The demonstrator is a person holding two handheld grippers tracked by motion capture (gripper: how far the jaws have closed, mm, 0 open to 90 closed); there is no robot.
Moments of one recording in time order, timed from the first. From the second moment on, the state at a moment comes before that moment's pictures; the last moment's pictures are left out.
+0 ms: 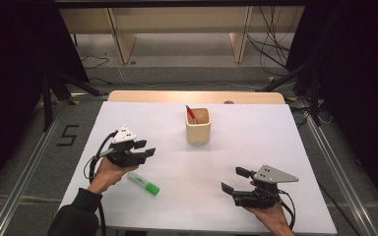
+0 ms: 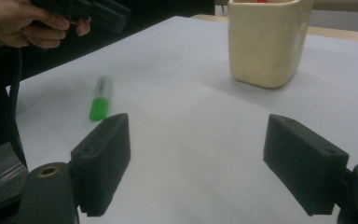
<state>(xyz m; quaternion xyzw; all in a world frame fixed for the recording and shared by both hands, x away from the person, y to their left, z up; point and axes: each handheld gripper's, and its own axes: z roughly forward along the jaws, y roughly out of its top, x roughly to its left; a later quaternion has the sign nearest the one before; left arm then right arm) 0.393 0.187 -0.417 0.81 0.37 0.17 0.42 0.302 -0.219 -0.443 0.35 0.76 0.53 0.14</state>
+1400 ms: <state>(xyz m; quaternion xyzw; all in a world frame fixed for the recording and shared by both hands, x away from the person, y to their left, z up) 0.384 0.202 -0.473 0.87 0.41 0.13 0.26 0.301 -0.219 -0.442 0.35 0.76 0.53 0.14</state>
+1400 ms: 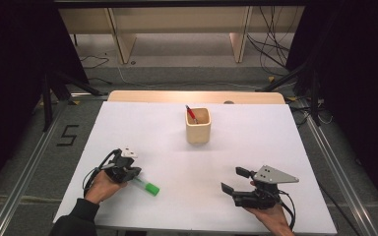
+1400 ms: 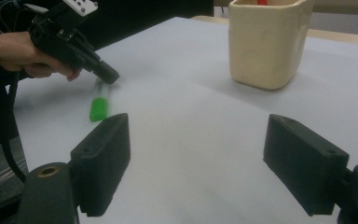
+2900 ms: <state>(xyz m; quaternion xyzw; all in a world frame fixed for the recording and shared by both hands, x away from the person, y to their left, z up) 0.334 0.192 -0.451 0.91 0.36 0.07 0.21 0.301 -0.217 -0.443 0.35 0.76 0.53 0.14</state>
